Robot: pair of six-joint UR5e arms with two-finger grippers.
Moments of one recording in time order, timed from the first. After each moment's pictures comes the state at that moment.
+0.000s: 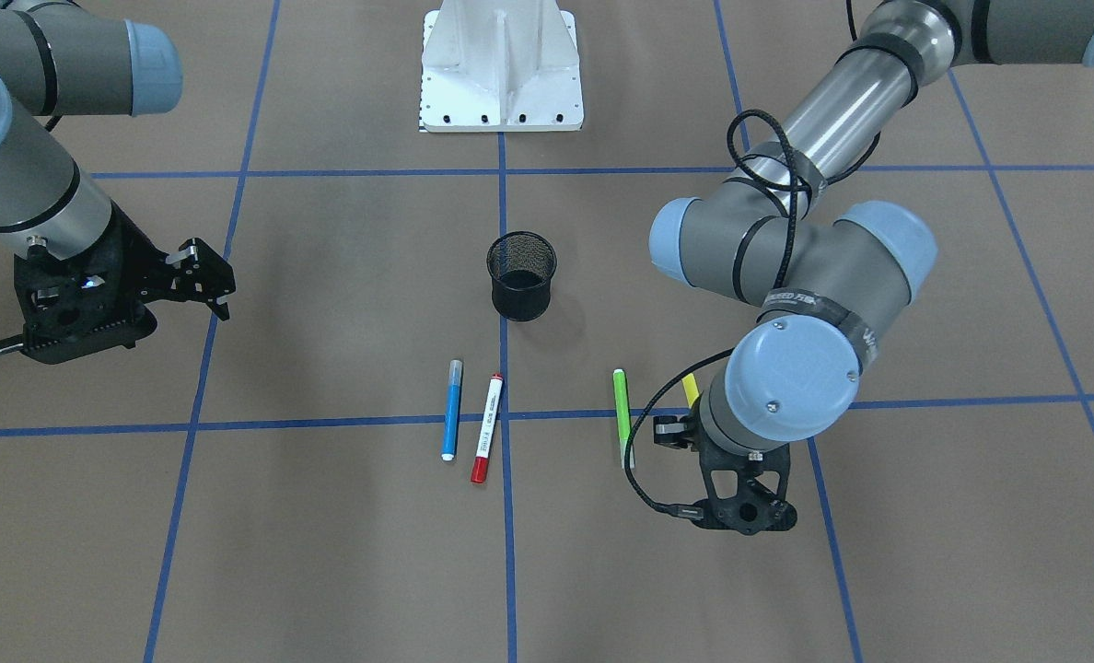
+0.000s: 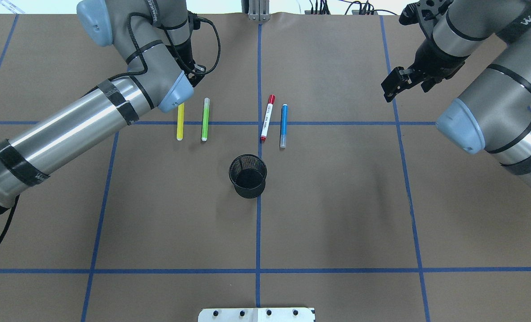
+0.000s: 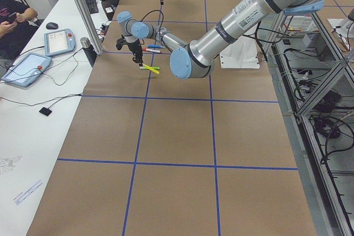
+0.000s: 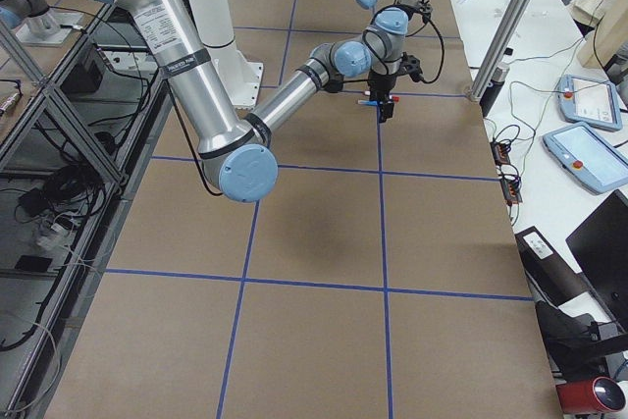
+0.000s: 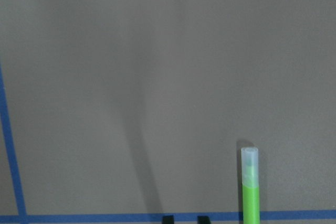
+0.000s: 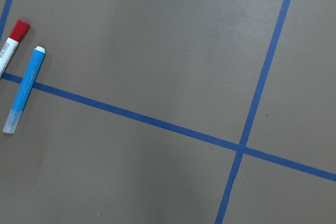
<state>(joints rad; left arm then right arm) -0.87 -2.56 -1.05 -1.48 -2.19 -0.69 0.99 -1.09 1.82 -1.74 2.20 0.49</state>
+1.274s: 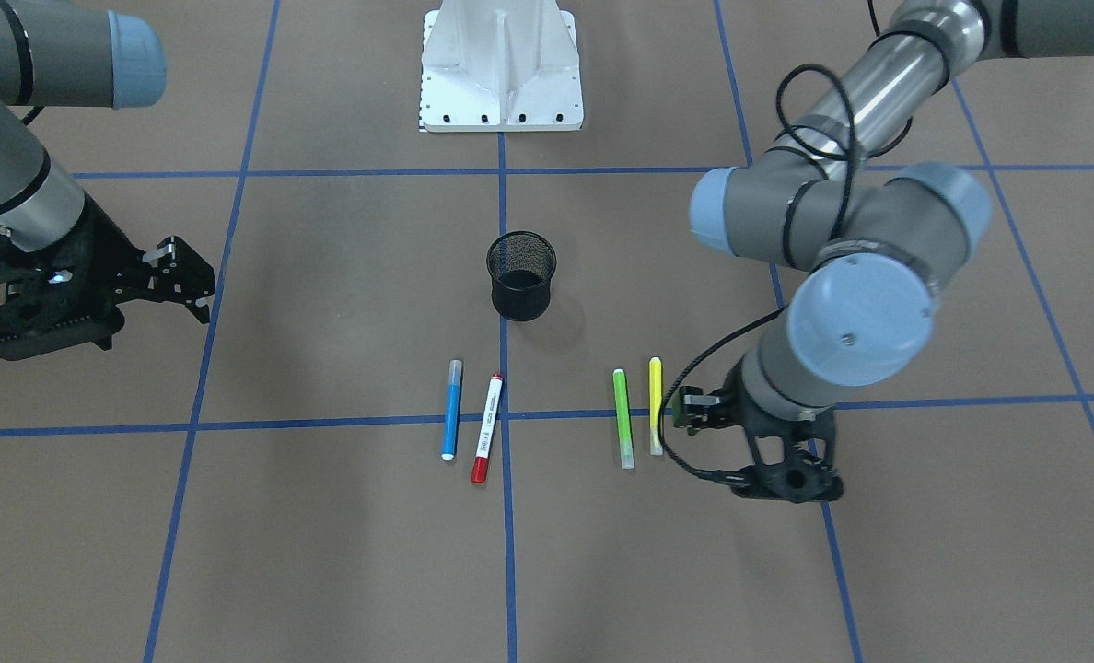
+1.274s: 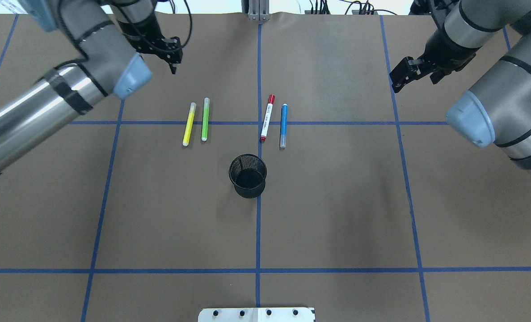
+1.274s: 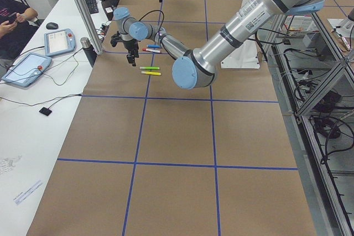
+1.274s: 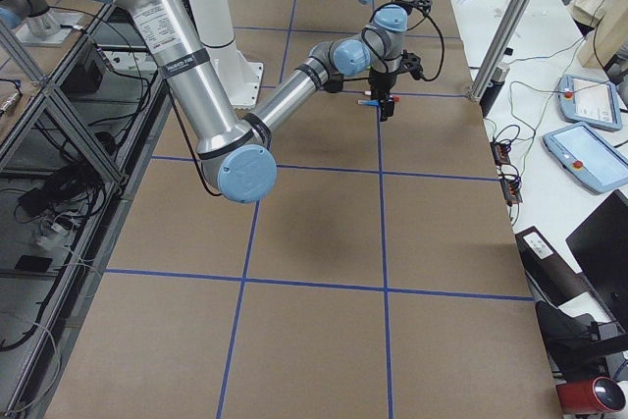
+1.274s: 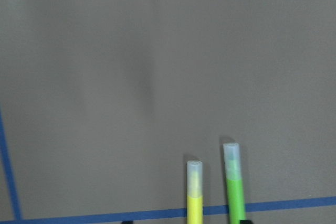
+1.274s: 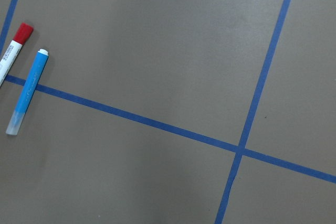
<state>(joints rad) -1.00 -2.39 -1.30 -1.53 -2.24 -0.66 1.03 -1.10 1.83 -1.73 2.18 0.51</state>
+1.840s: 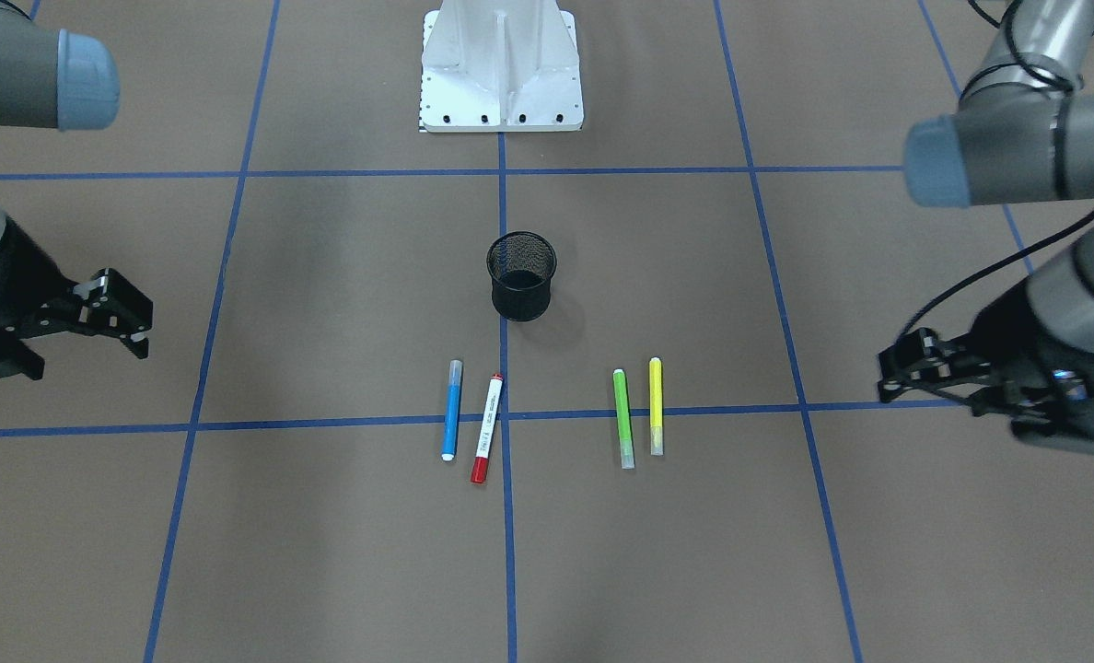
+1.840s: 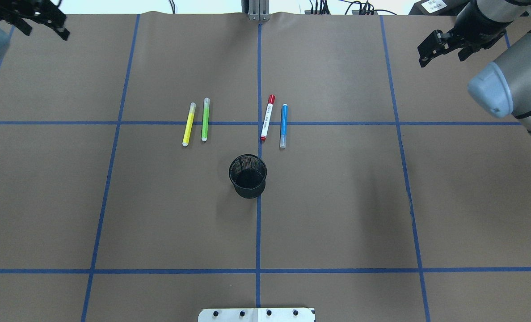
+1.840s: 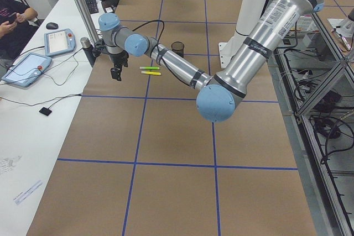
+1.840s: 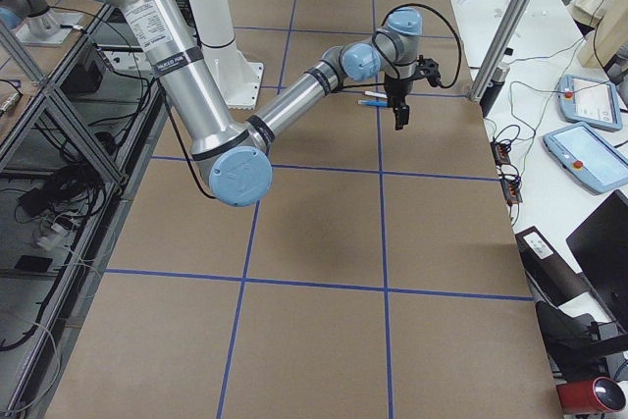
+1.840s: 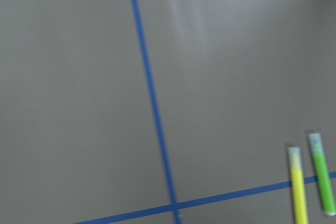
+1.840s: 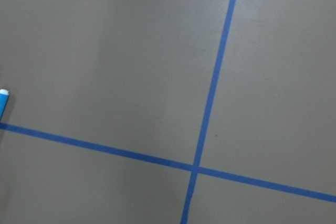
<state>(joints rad) -1.29 -2.10 -1.55 -1.52 -2.35 -0.29 1.15 -1.10 1.69 -1.63 2.19 0.49</state>
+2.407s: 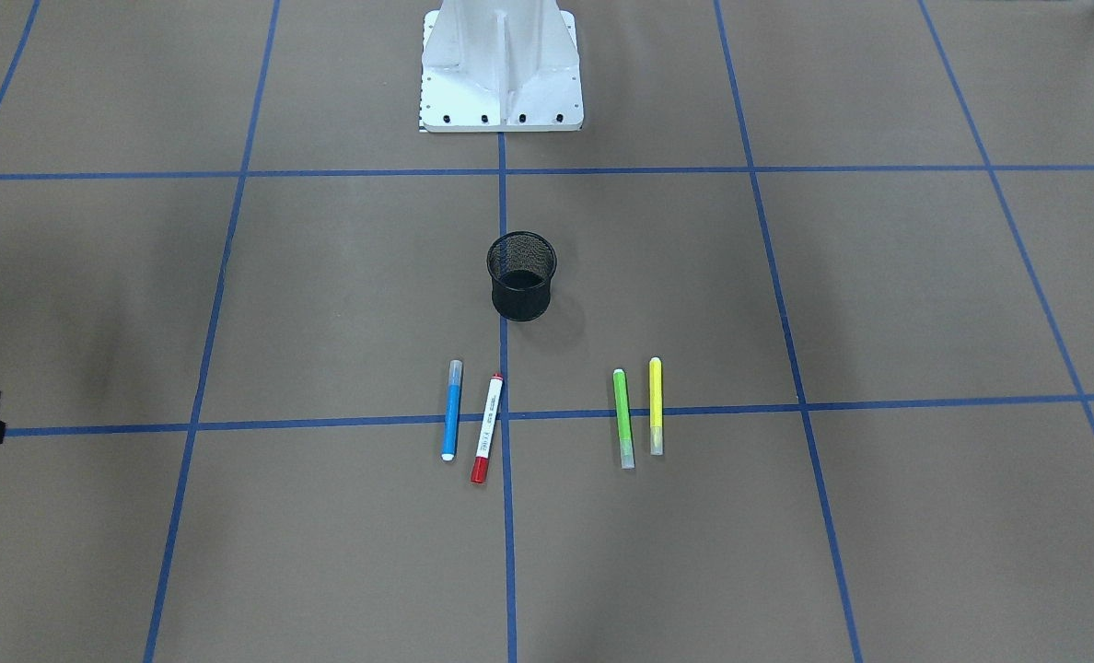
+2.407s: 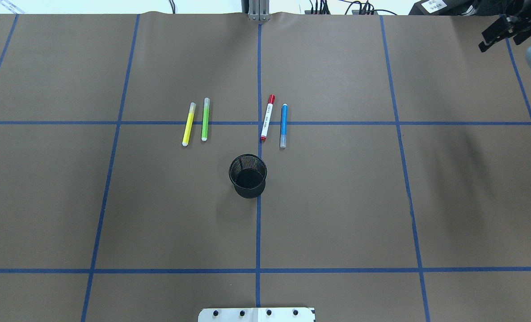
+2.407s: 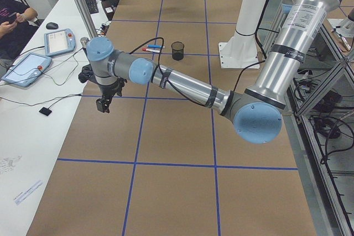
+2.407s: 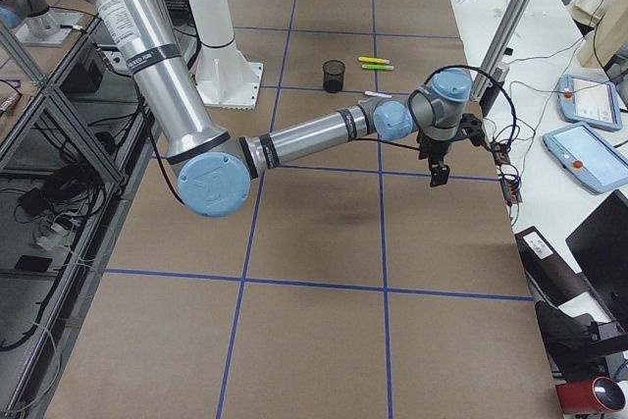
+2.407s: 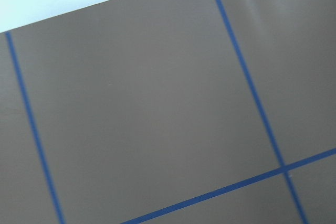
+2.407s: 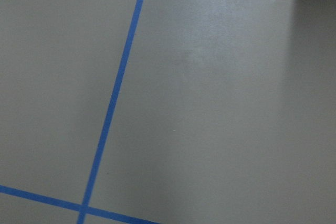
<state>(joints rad) -1.54 -1.92 -1.56 -1.51 -2.39 0.16 1.36 -1.15 1.44 -1.50 2.30 0.16</state>
